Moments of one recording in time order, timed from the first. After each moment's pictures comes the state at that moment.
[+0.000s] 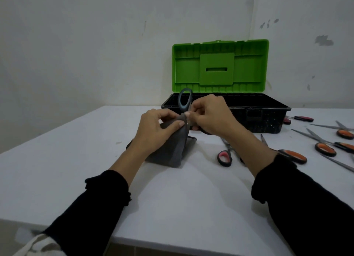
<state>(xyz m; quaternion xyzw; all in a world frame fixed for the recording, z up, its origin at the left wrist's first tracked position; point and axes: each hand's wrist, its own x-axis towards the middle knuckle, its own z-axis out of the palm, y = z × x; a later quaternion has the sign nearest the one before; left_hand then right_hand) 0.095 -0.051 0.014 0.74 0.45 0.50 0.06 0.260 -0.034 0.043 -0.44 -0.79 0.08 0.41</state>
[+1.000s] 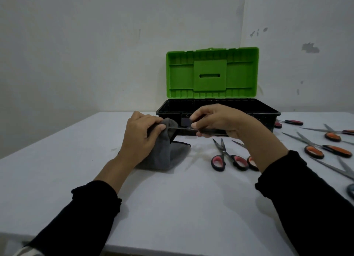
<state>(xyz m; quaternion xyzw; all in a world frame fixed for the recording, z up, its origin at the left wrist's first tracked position) 0.072 -0.040 0.002 0.75 0.40 0.50 -0.14 0.289 -0.041 0.063 -0.49 -0.66 0.45 0.35</state>
